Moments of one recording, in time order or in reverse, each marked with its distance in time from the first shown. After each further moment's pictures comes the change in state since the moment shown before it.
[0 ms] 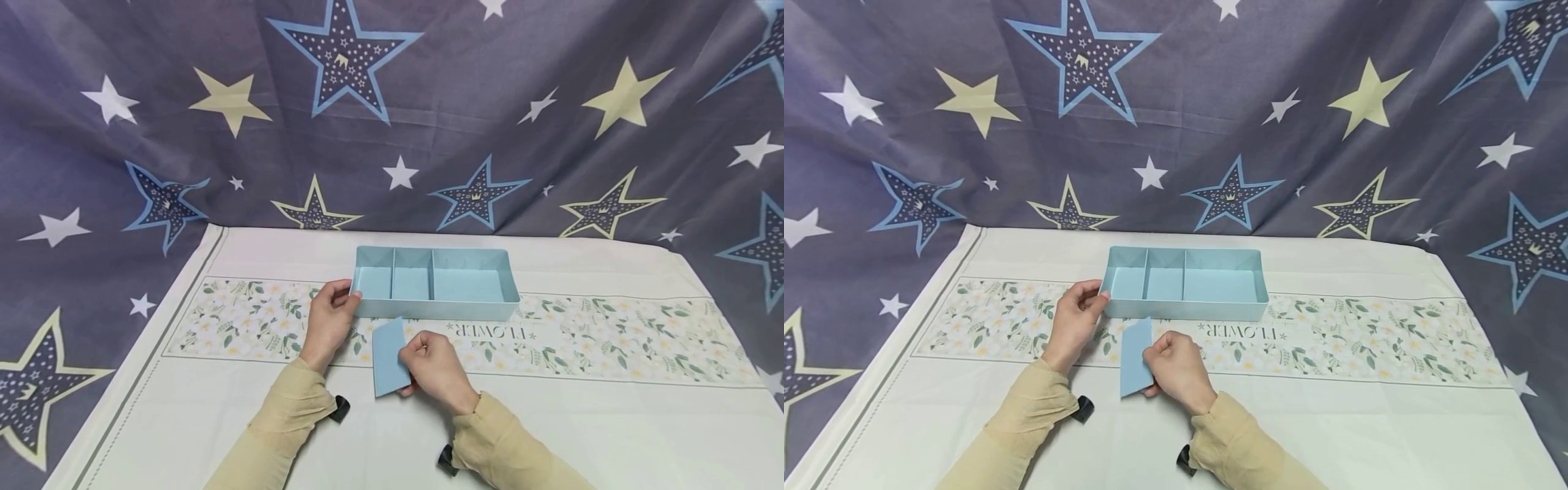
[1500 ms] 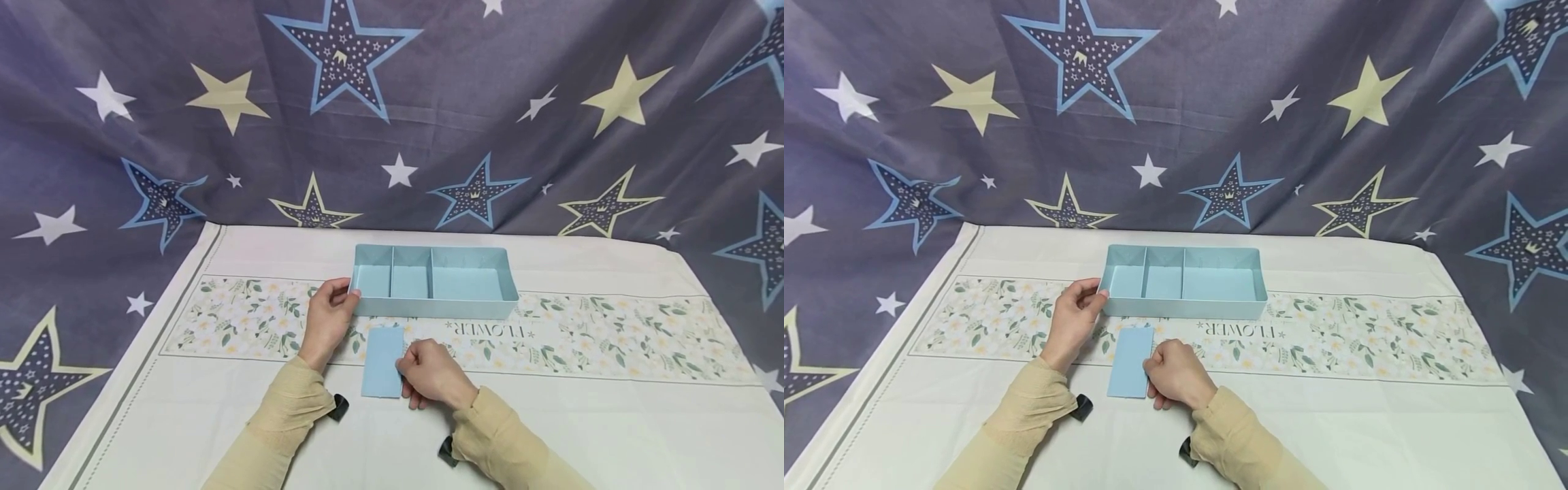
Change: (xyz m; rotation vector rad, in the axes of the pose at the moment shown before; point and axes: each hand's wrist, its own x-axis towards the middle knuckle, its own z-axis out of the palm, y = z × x) left_hand 0.001 -0.002 0.000 0.010 -0.001 0.018; right_hand 0.003 0.009 -0.004 -0.261 -0.209 0.077
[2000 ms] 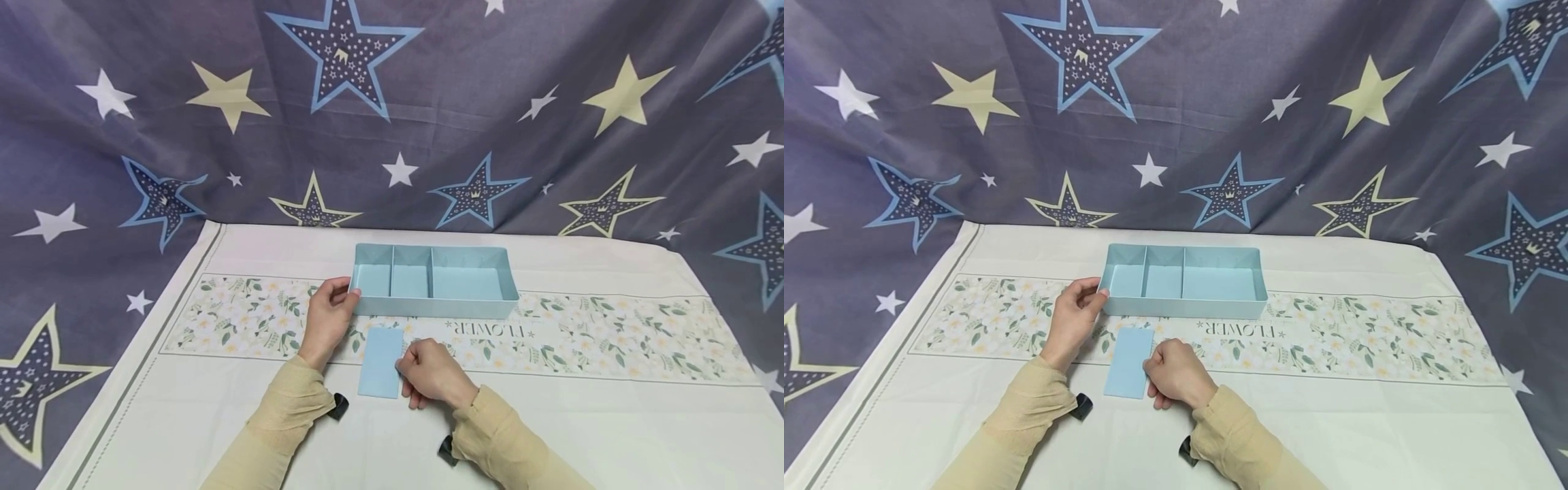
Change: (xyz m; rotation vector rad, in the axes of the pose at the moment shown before) left_hand 0.000 -0.001 0.000 0.004 -0.002 0.004; right_hand 0.000 0.001 -0.001 0.008 -0.020 -0.005
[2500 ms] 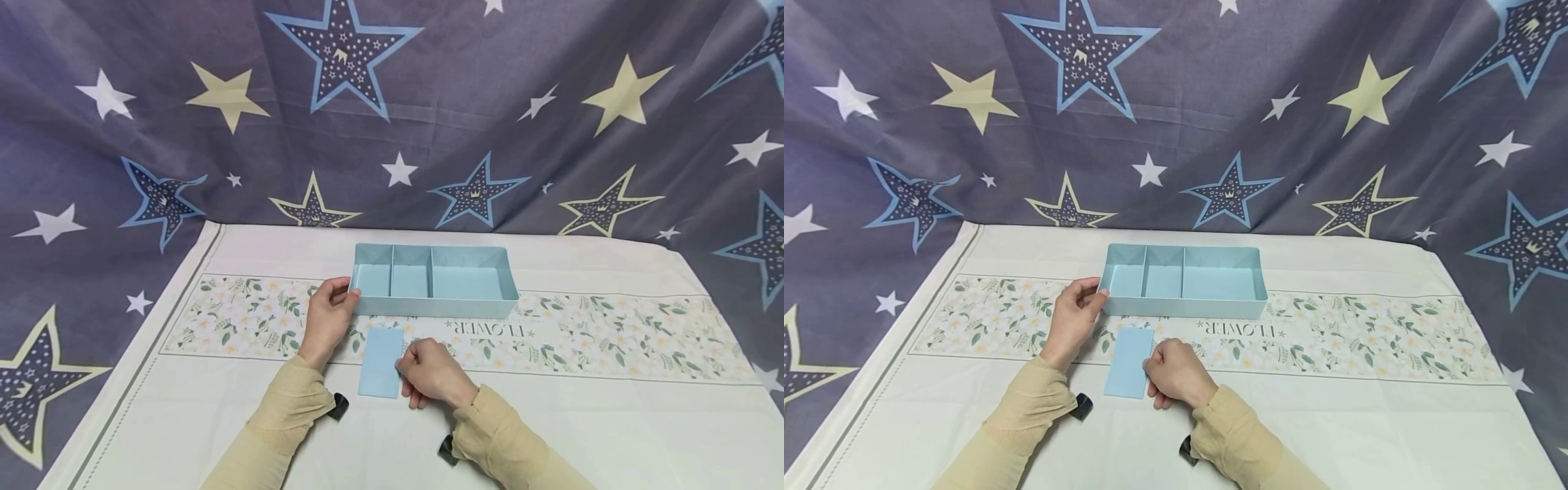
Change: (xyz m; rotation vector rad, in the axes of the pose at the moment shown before) left_hand 0.000 0.001 0.000 -0.006 0.001 0.003; right_hand 0.000 0.001 0.000 0.011 0.000 0.006
